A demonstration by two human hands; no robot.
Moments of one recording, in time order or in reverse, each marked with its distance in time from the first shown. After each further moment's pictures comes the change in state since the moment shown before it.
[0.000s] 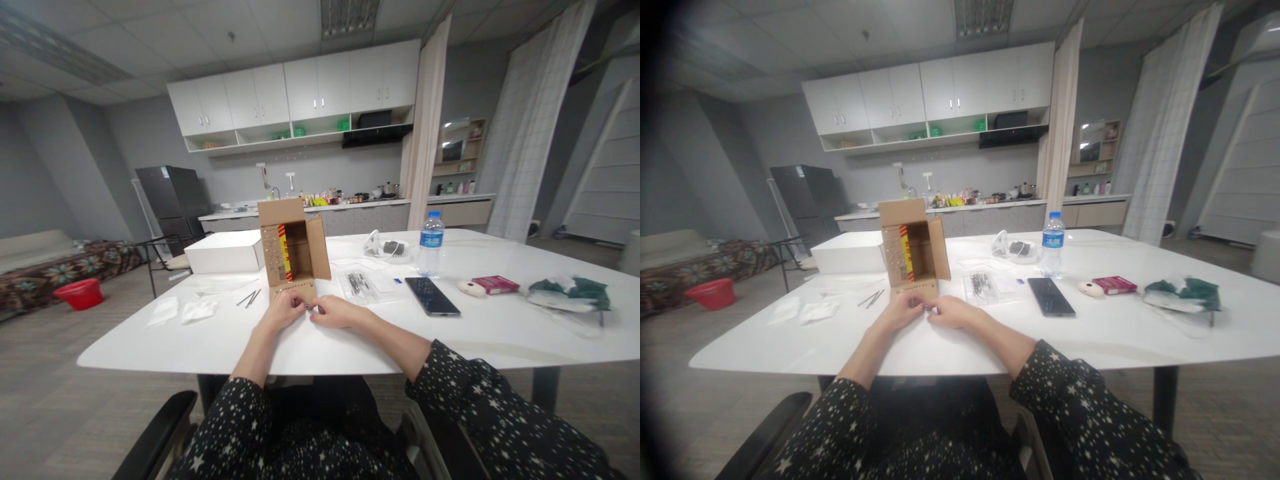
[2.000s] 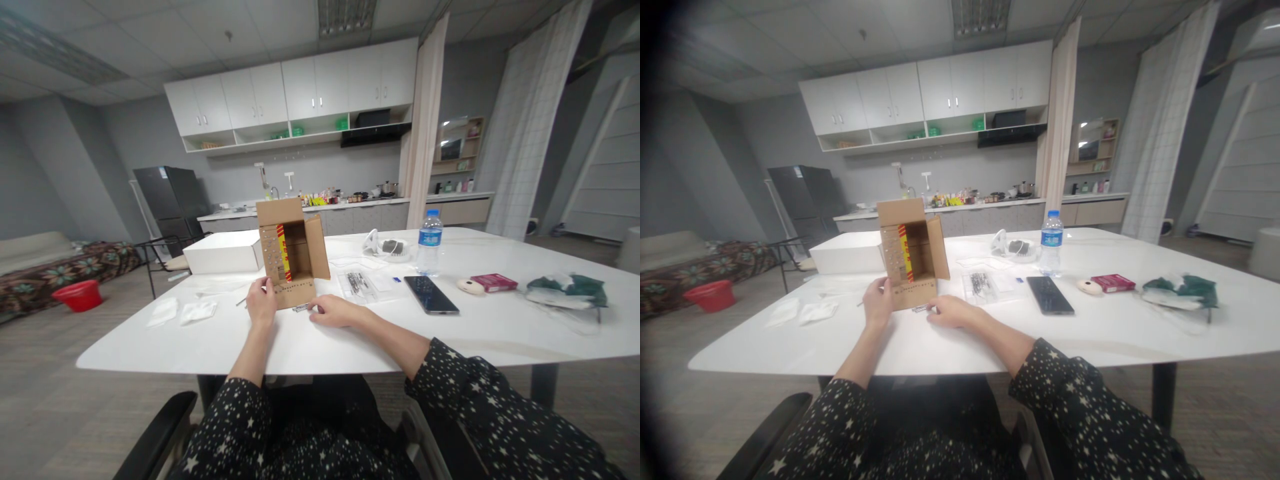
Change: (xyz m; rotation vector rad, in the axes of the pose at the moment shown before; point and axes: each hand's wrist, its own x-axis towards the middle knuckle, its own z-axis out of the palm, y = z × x) left_hand 0.002 -0.012 -0.017 -0.071 0.674 -0.444; right_hand -0.001 -0.001 -0.003 -0.010 -0.014 0.002
